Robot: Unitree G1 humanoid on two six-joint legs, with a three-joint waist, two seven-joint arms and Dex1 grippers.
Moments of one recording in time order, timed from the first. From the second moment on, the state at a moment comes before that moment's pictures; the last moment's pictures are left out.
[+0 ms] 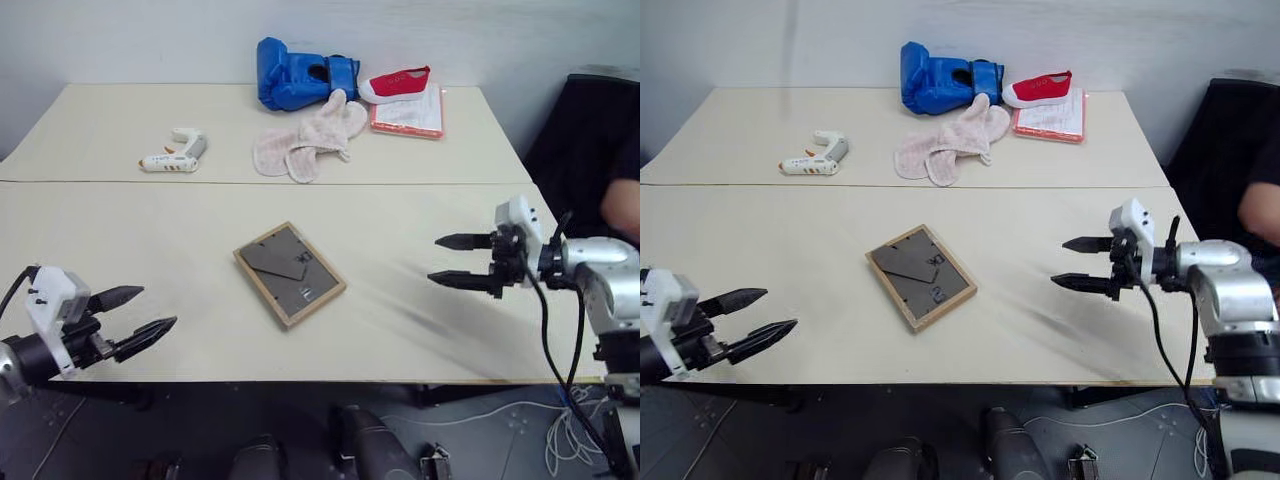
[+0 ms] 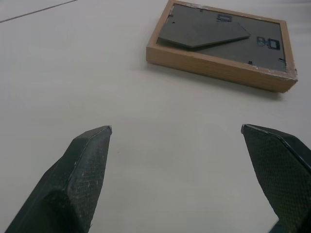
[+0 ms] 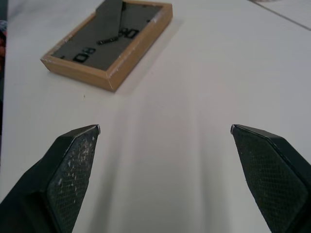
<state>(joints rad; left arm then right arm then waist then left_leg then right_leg) 0.29 0.83 0.68 -0.39 -0.63 0.60 -0.88 -0.59 -0.83 -0.04 0.27 0.43 0.44 1.39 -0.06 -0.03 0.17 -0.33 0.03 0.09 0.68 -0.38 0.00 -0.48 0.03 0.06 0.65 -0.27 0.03</state>
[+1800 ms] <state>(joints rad) -0.45 0.88 0.03 0.15 -0.49 1.02 -1.12 -0.66 -0.50 0.31 0.16 0.05 0.21 1.17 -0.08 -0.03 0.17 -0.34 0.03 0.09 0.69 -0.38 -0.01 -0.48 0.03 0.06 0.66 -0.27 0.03</state>
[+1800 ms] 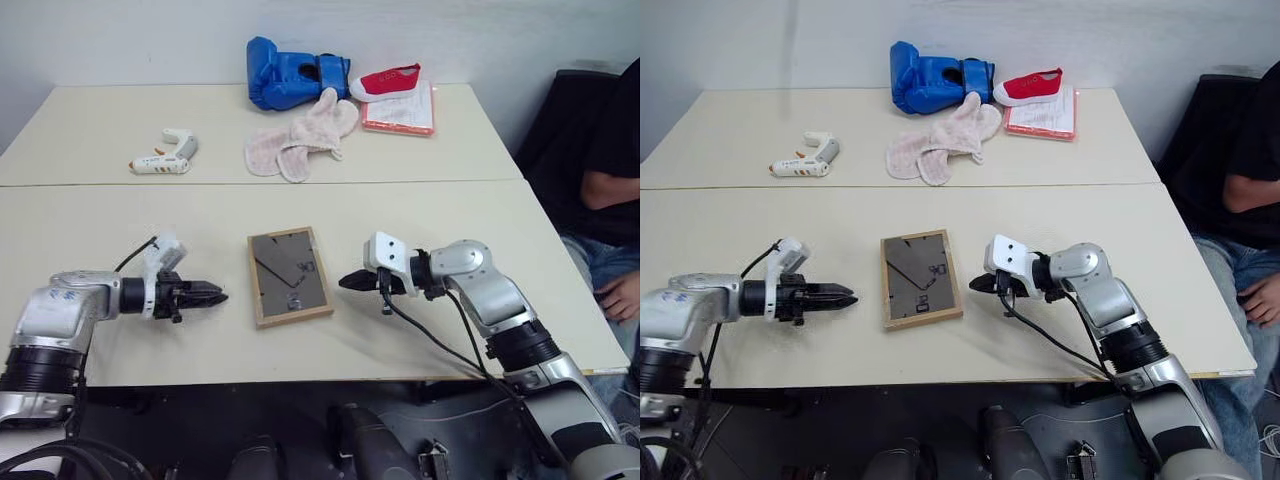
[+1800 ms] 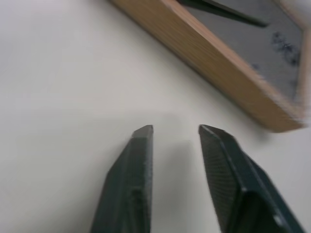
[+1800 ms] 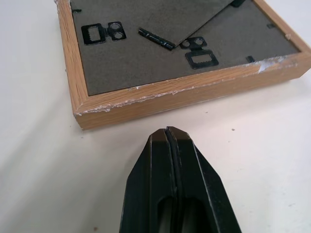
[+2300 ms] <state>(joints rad) -0.56 0.69 0.04 0.09 -0.60 1.38 -0.92 -0.67 -0.47 0.38 0.20 -0.06 0.08 1.10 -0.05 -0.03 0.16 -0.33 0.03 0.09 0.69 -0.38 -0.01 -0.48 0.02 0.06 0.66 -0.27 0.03</state>
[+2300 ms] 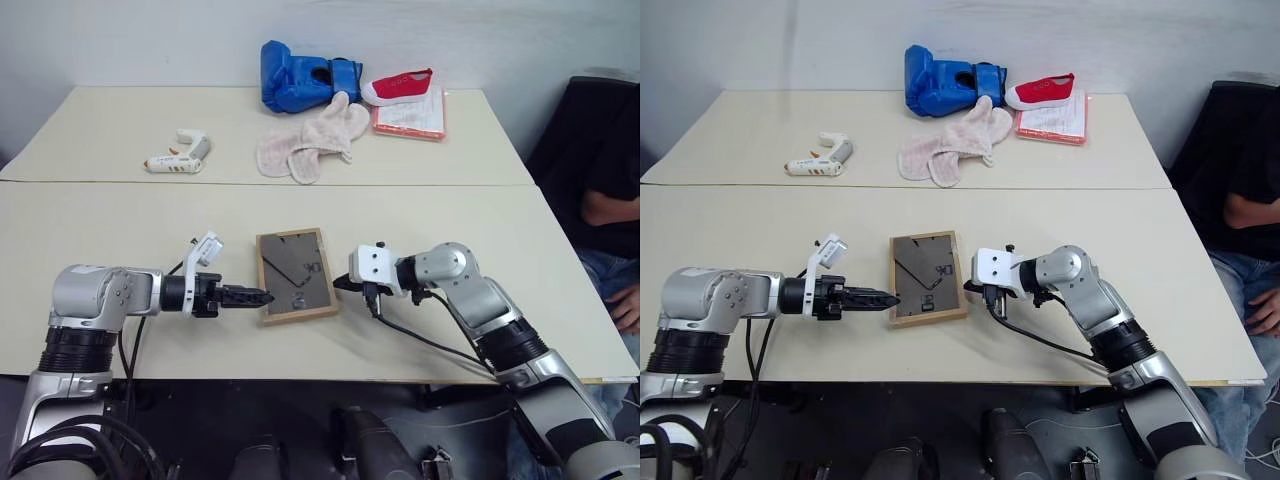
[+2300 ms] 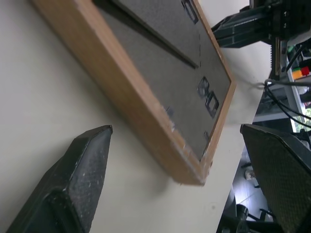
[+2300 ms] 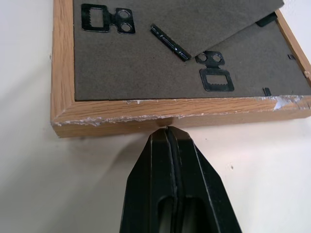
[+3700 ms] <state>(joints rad) -0.64 0.55 0.15 -0.06 -0.79 1.51 -0.78 -0.87 -0.42 0.16 -0.02 0.42 0.78 1.11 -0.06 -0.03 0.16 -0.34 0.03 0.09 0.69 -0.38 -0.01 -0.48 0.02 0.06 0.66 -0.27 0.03</state>
